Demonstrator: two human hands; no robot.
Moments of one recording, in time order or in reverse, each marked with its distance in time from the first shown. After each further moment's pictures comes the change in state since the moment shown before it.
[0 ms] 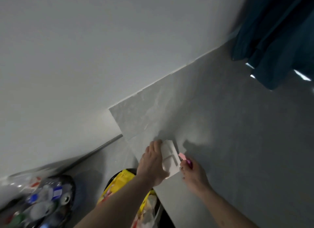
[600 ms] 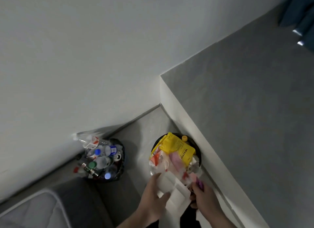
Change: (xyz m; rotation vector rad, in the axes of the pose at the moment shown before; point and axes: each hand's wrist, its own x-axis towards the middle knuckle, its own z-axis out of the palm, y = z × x) left_hand -0.295 -0.196 0.024 -0.704 -0.164 -0.389; right_hand -0.230 0.054 0.184 0.111 -0.088 0.362
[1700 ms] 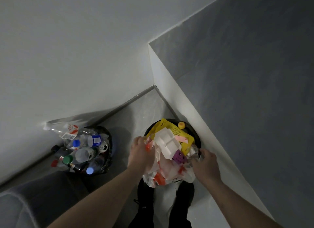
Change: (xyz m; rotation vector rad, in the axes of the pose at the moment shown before) left_hand 0.155 -0.009 0.010 0.359 0.221 -0.088; right_hand 0.145 0.014 -0.005 -0.421 0.196 -0.106
